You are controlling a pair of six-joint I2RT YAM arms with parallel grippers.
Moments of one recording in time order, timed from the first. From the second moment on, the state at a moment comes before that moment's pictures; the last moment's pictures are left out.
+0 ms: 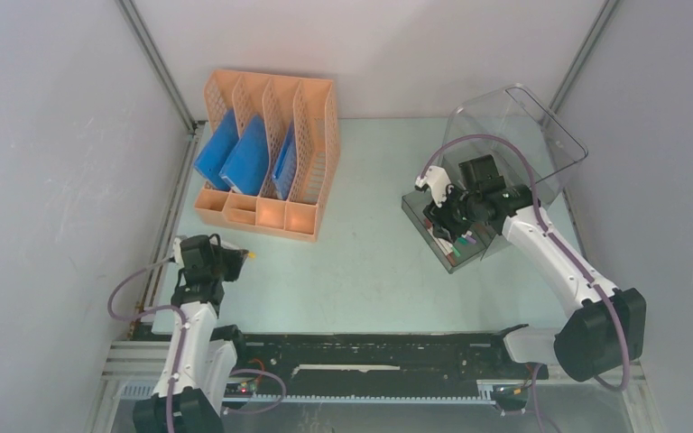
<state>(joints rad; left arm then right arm) 0.21 0.72 0.32 -0.32 0.06 -1.09 0.34 1.30 1.12 -0.79 -0.33 -0.55</state>
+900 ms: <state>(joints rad) 0.04 0.64 0.21 0.01 0.47 -0.97 0.36 1.26 1.12 -0.79 -0.41 -0.55</state>
